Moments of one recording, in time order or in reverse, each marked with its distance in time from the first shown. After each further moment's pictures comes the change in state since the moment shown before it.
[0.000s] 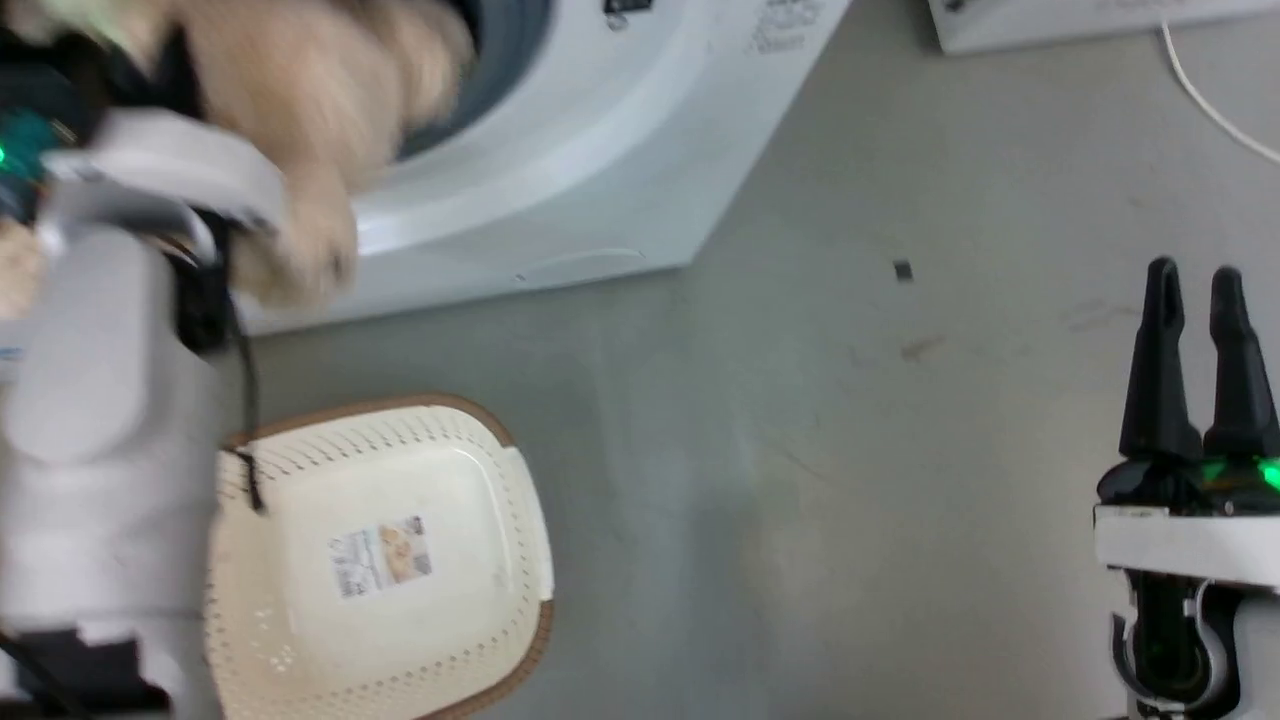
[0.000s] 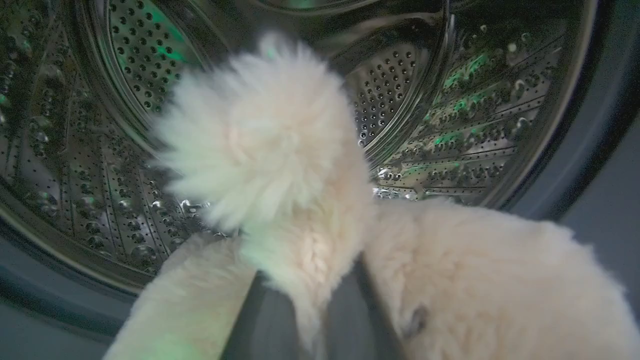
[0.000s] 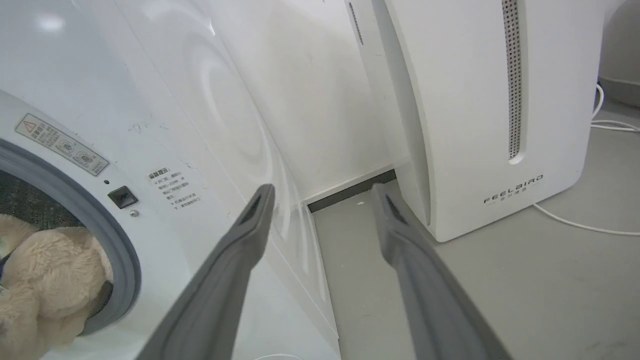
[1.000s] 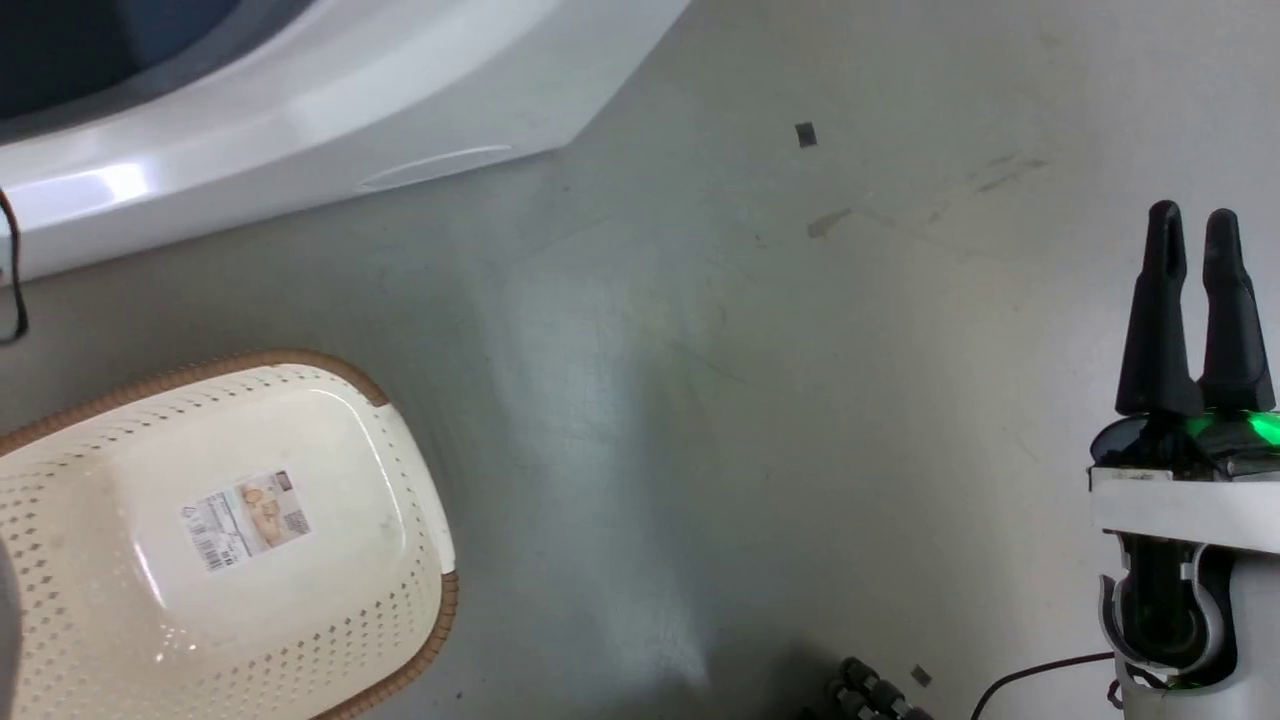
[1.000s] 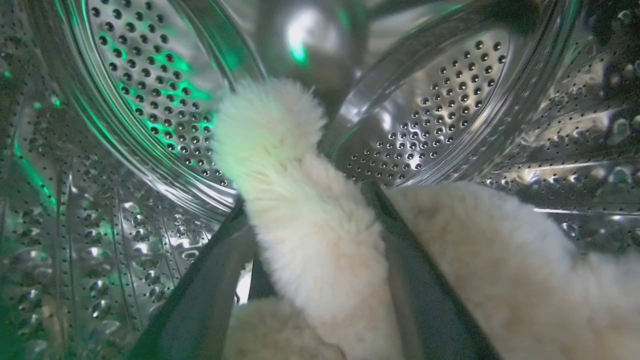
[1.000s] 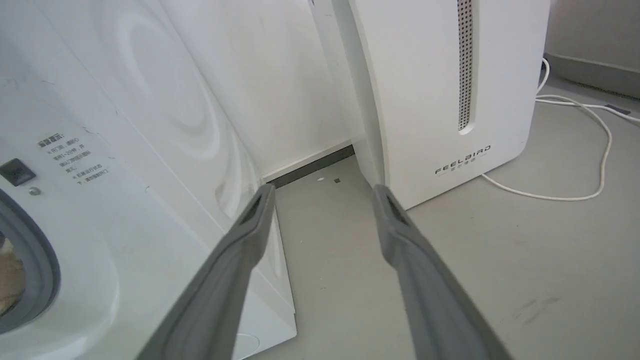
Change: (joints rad) left arm -0.463 0.210 0.027 0.236 0.054 0.026 -0.001; right arm -0.074 0.000 0.035 -0.012 0.073 0.000 0.000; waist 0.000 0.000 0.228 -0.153
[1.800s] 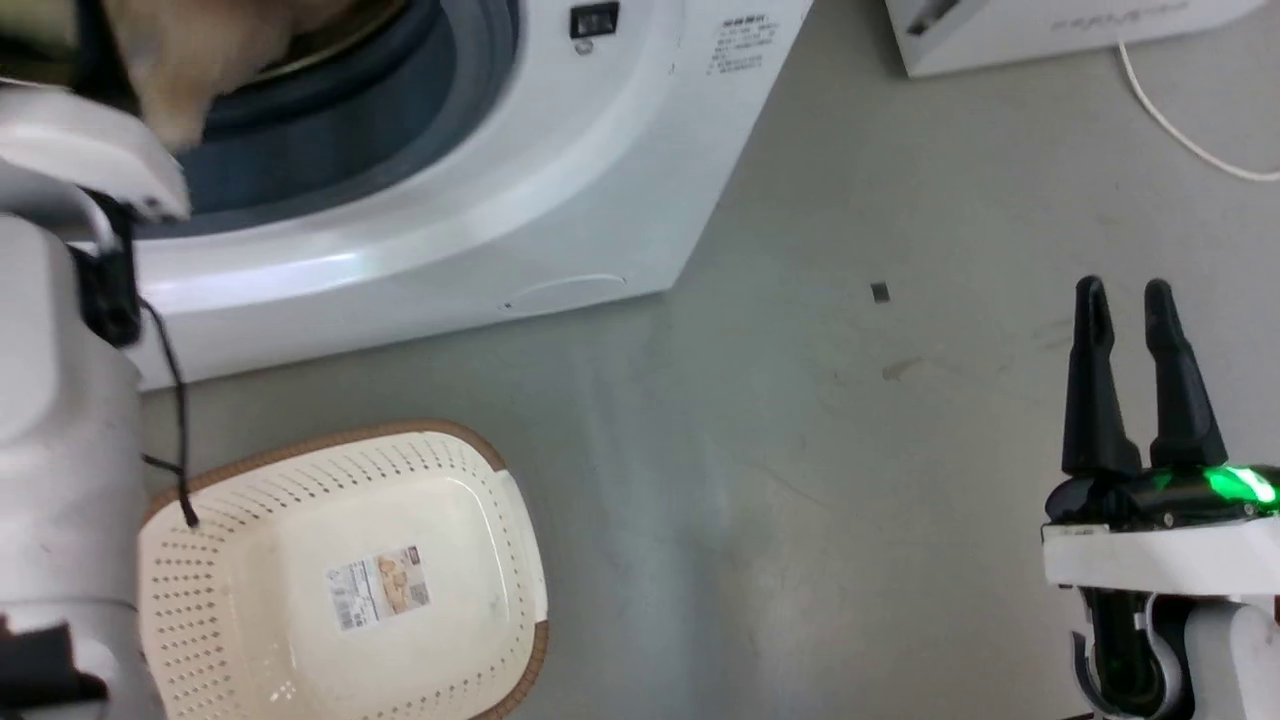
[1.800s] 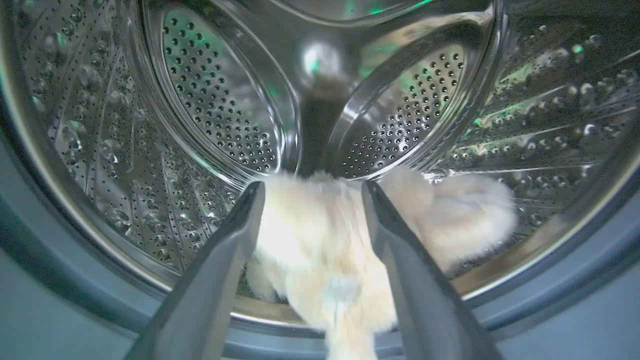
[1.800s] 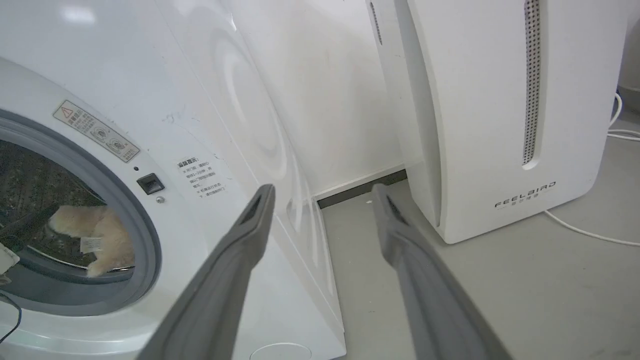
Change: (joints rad) left arm 0.380 -0.105 0.006 -0.098 -0.034 -0.020 -0.002; right arm 0.075 0.000 0.031 0.031 -0.111 0.000 0.000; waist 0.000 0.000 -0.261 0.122
